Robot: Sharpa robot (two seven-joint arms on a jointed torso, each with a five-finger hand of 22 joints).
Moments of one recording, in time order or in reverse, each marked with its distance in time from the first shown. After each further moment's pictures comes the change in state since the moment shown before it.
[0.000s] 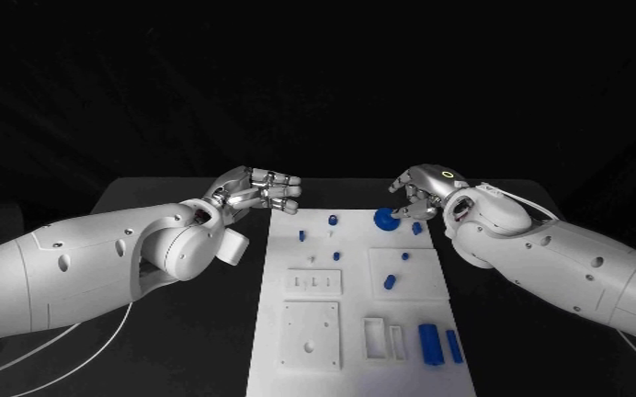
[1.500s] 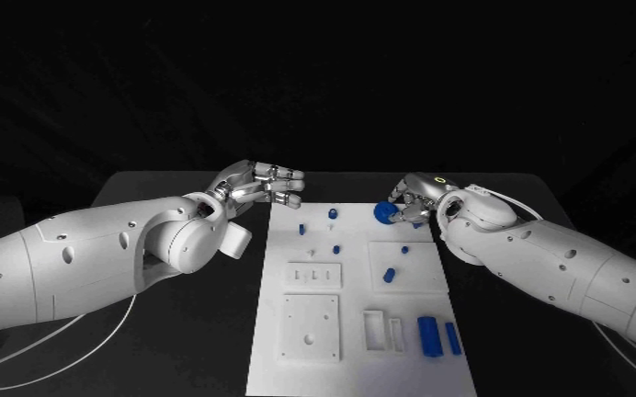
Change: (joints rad) left arm 0.000 0.009 -0.001 -0.003 -0.003 0.004 -0.004; left_hand -0.004 0.005 0.000 0.000 0.000 -0.003 -0.002 0.000 0.000 0.000 0.000 0.000 0.000 0.000 0.000 0.000 0.000 0.000 -0.004 0.004 0.008 -0.003; right arm -0.022 0.078 0.000 -0.139 0.042 0.076 0.026; right_hand -0.042 0.029 0.032 0.001 0.098 0.025 -0.004 0.000 0.000 0.012 -0.002 0.052 0.037 0.007 0.000 0.017 0.050 -0.001 0.000 0.000 -0.016 0.083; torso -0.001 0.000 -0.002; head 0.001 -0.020
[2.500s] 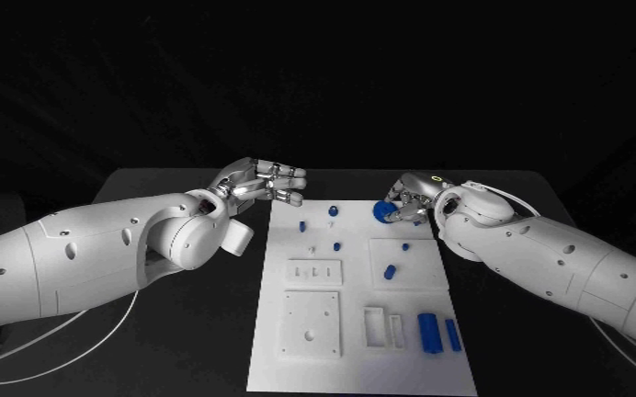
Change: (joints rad) left arm 0.000 0.005 -0.001 -0.002 -0.001 0.005 -0.006; left_hand 0.000 0.000 0.000 0.000 0.000 0.000 0.000 0.000 0.000 0.000 0.000 0.000 0.000 0.000 0.000 0.000 0.000 0.000 0.000 0.000 0.000 -0.001; right arm 0.003 0.010 0.003 0.004 0.018 0.058 0.003; right_hand -0.010 0.010 -0.020 -0.005 0.080 -0.013 0.002 -0.001 -0.001 0.025 0.000 0.040 0.048 0.003 -0.003 0.027 0.035 0.017 0.000 0.000 -0.004 0.078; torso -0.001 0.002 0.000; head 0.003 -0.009
